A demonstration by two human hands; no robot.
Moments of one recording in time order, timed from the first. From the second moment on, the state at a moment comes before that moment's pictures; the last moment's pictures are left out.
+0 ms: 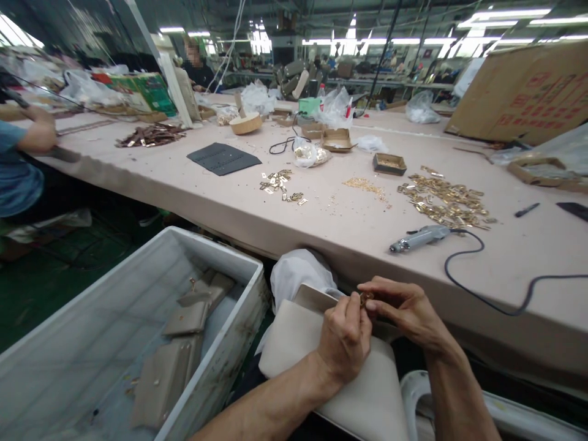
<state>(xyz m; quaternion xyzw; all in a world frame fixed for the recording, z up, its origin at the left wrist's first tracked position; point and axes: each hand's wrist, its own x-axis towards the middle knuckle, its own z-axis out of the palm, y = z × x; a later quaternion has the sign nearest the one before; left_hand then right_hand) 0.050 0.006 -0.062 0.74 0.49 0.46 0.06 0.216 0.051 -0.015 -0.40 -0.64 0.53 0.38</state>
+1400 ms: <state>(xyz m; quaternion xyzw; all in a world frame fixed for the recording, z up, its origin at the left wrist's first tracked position) 0.039 0.006 -0.047 0.38 0.45 0.53 0.61 0.174 0.035 -0.016 -0.47 -0.71 0.30 0.44</state>
